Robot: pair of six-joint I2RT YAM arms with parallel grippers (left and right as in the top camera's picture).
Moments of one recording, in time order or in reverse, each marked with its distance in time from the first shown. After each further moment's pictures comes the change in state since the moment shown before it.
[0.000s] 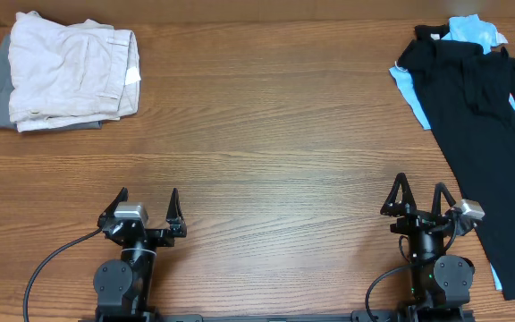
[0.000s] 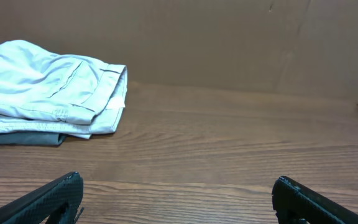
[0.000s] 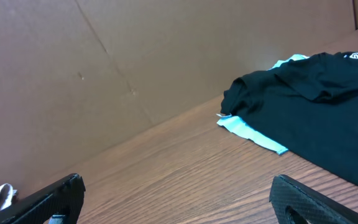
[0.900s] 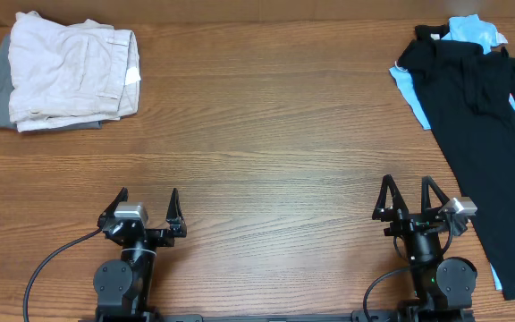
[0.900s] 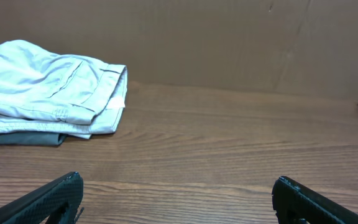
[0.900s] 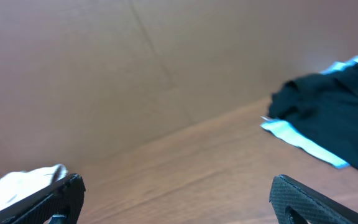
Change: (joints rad) left arm 0.000 0.000 0.000 0.000 0.000 0.000; right arm 0.000 0.000 0.000 0.076 -0.177 0.000
